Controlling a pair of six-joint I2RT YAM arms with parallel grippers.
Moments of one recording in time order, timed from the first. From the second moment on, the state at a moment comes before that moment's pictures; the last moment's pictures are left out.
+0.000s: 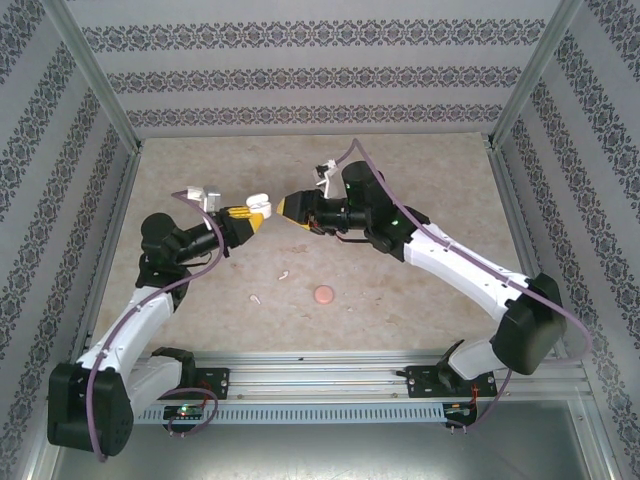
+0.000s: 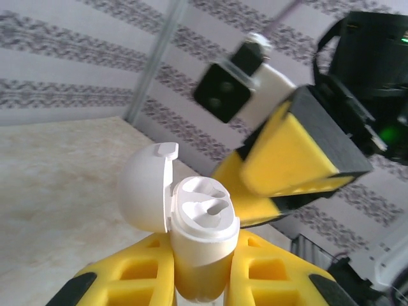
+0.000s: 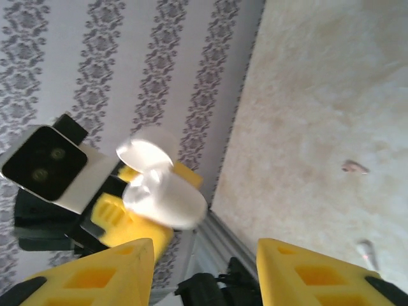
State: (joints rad) left arm -0.08 0.99 0.55 0.53 0.94 -0.53; right arm 0.72 1.45 1.23 -0.16 -0.53 1.01
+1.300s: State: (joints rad) left arm 0.12 0.86 0.48 -0.07 0.63 -0.34; right arm 1.08 2.24 1.79 -0.84 -0.20 0.37
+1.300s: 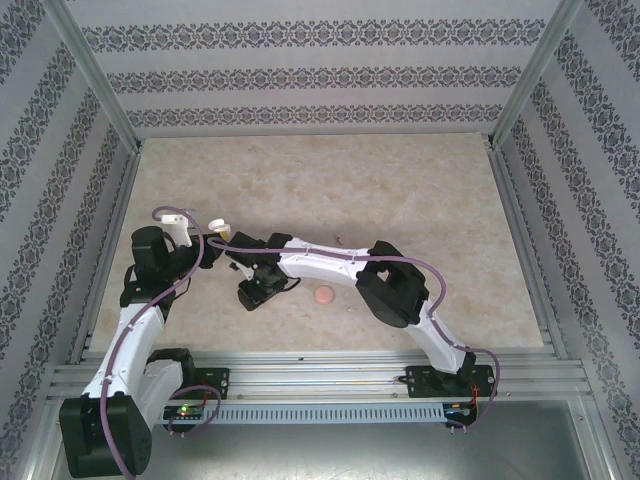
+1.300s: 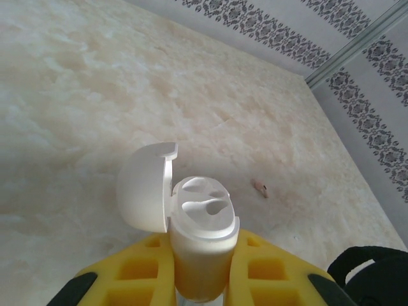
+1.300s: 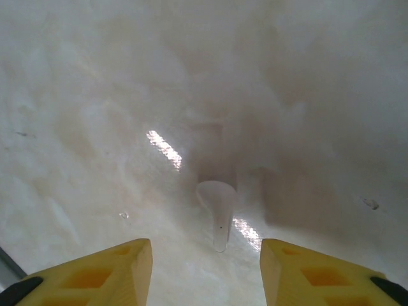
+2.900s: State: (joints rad) left arm 0.12 0.97 0.42 0.23 0.85 -0.39; right arm 0.89 1.75 1.33 -0.66 -0.14 0.40
